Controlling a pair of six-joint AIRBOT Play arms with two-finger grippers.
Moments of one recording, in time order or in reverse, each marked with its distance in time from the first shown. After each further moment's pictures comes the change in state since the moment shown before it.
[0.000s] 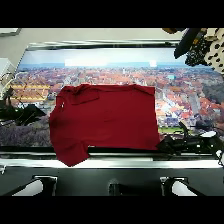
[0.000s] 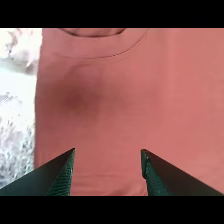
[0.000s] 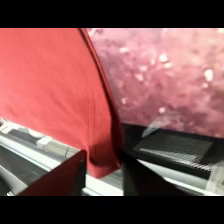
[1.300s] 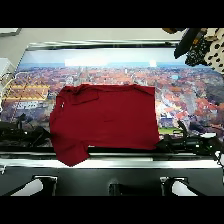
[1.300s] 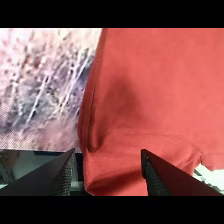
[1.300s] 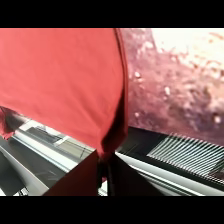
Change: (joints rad) left arm 0.128 0.014 -0.368 -0.031 -0.039 0.155; right arm 0.000 0.000 -0.011 0.119 0.048 -0.093
